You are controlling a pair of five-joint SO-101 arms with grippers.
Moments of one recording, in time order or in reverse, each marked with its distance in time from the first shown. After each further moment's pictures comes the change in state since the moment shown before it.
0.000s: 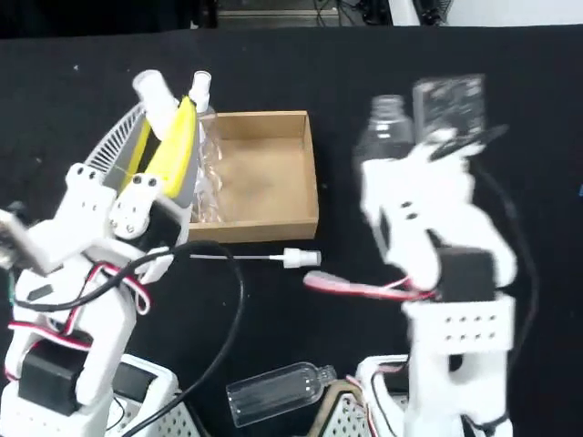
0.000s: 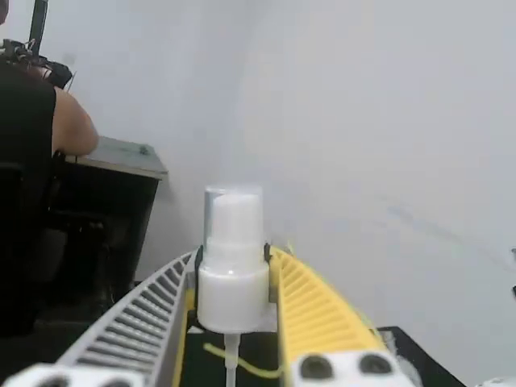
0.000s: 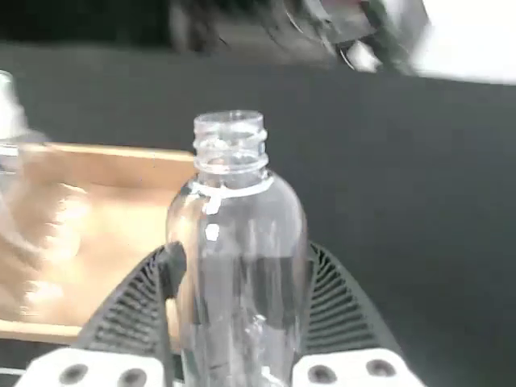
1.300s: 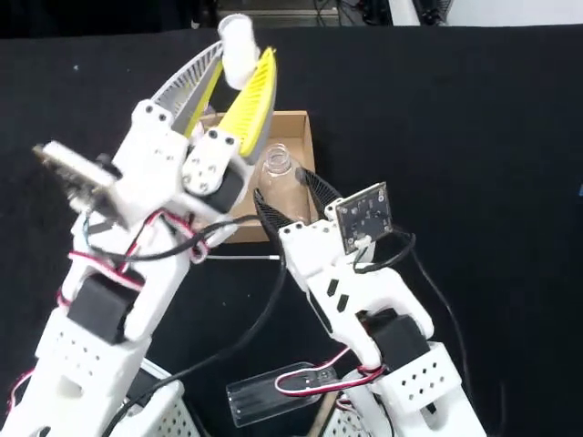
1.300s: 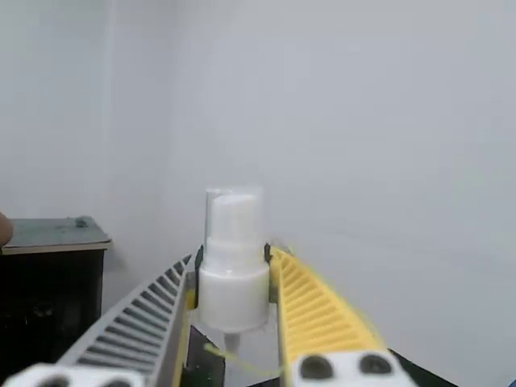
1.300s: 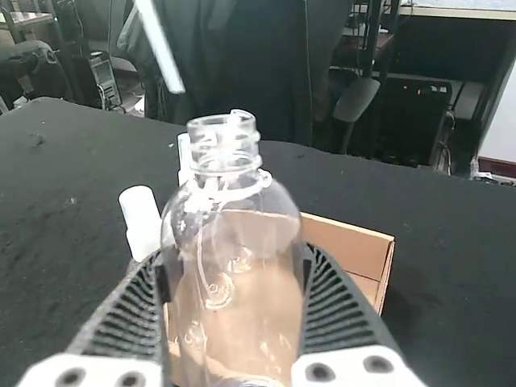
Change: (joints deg) left arm 11.0 20.0 -6.8 -19.3 -11.8; right arm -22.0 -25.9 41.0 -33.9 -5.5
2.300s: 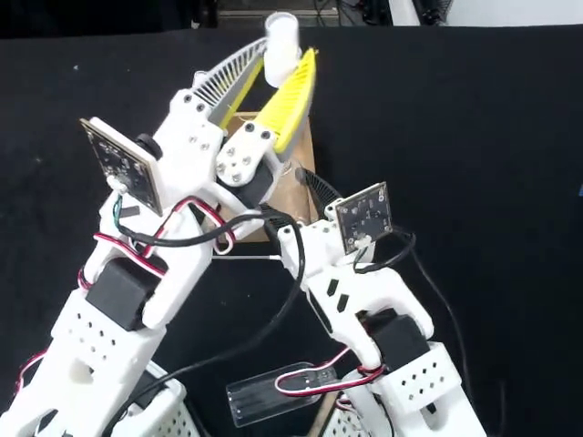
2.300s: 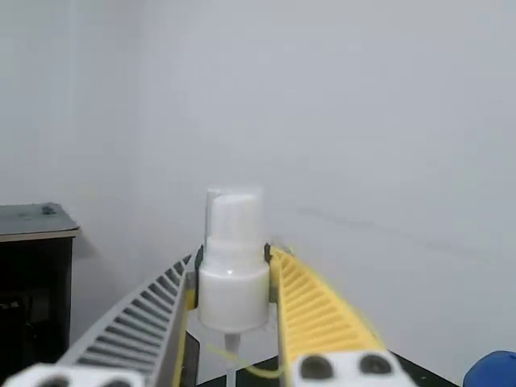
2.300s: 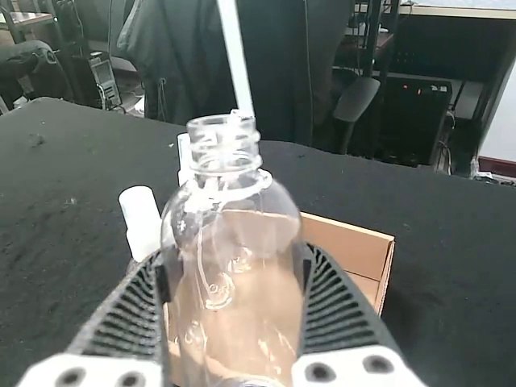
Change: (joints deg) left arm 4.2 4.9 -3.6 0.0 -0.1; right arm 0.0 0.0 0.0 0.0 0.0
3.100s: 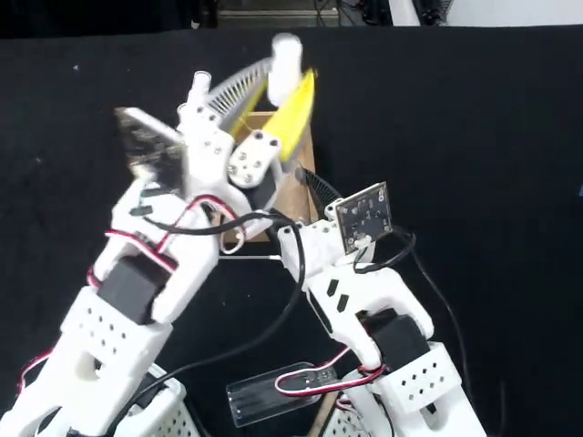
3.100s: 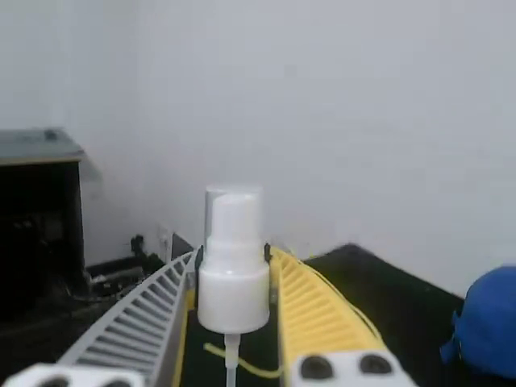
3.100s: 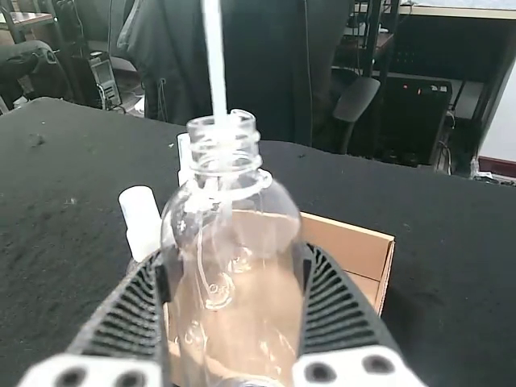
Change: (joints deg) left arm -0.3 -0.5 7.6 5.8 -0.2; right arm 0.0 0.0 0.0 0.0 0.0
